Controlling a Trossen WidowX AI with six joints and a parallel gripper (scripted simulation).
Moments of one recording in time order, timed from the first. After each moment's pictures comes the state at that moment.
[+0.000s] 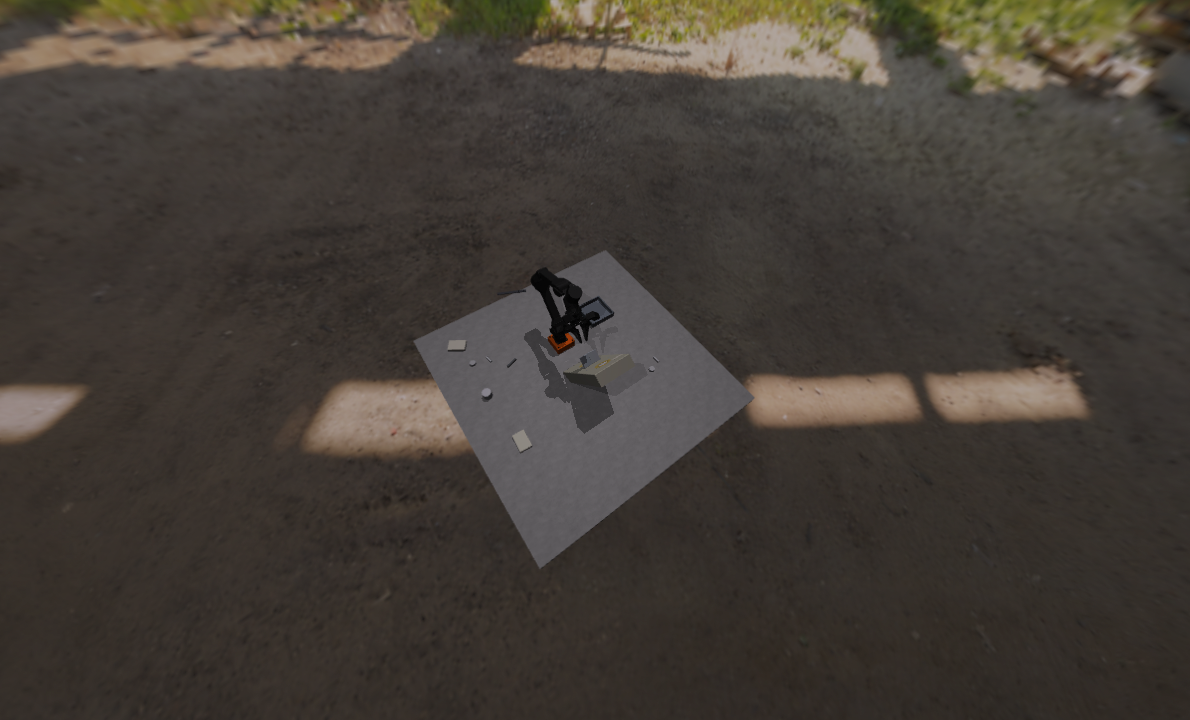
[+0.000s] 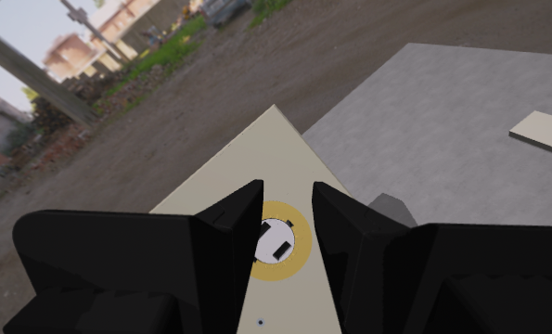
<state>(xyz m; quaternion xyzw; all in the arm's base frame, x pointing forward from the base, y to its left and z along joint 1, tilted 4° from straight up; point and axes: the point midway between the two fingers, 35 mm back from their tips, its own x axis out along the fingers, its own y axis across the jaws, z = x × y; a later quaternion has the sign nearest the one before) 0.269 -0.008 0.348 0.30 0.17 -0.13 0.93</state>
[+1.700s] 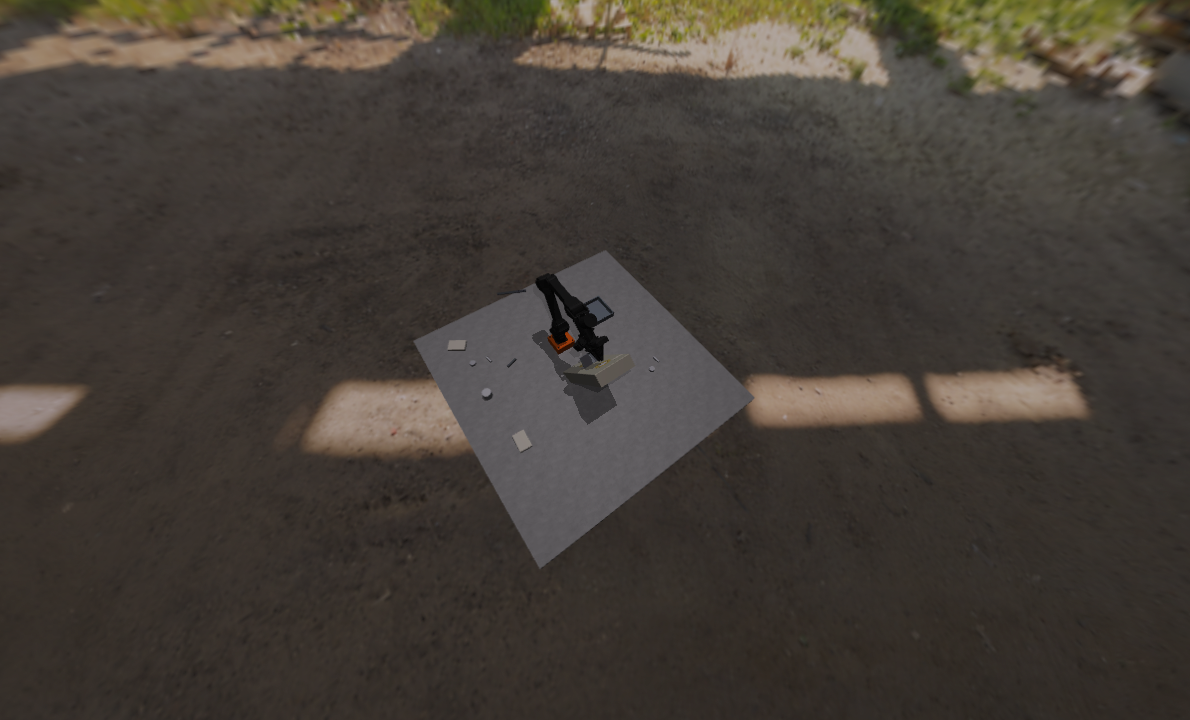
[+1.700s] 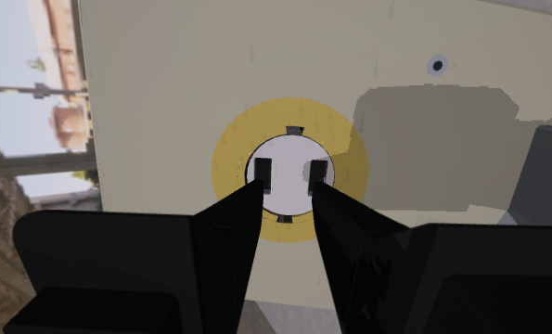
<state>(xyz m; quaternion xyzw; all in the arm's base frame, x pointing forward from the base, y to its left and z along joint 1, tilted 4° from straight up) 0.329 0.038 0.252 0.62 0.27 -0.17 0.72</state>
